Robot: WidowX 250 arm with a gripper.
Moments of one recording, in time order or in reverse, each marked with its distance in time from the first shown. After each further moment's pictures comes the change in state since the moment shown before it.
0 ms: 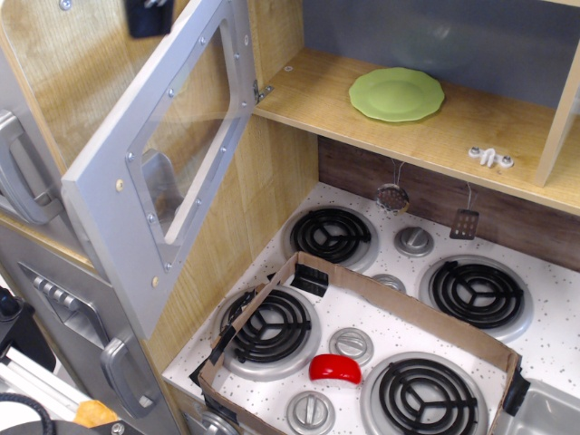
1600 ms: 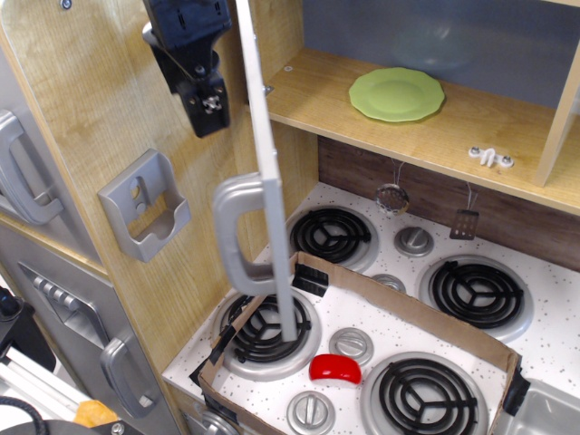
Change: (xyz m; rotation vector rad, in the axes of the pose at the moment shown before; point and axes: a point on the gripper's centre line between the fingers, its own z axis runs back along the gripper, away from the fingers) arm 0.031 -0.019 -0.076 -0.142 -0.251 0.161
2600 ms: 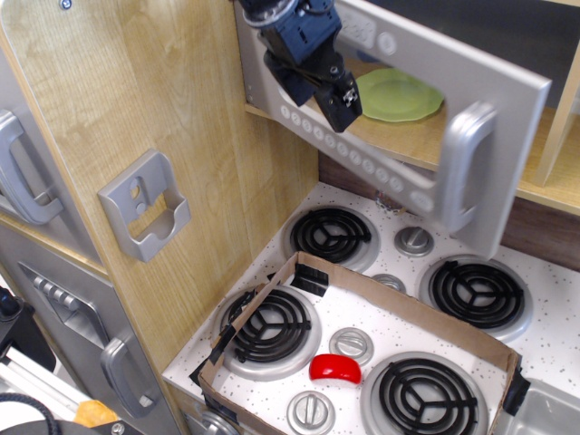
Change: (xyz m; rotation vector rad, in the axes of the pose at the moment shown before) arm 0.090 -0.025 -0.048 -0.123 -0.250 0.169
